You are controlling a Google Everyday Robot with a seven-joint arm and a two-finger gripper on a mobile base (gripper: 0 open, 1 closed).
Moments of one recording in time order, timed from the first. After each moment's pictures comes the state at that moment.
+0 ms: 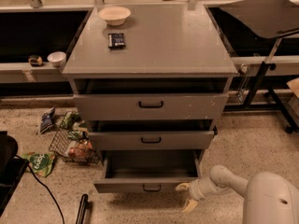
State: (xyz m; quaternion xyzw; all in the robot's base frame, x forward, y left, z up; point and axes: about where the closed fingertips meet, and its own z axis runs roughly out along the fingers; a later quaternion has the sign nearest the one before) arm 0.491 -0.161 0.171 -0.67 0.65 0.27 0.24
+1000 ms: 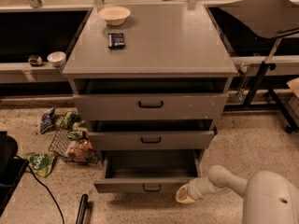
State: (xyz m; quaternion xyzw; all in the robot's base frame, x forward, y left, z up) arm 0.500 -0.159 0.170 -0.68 0.64 0.25 0.25
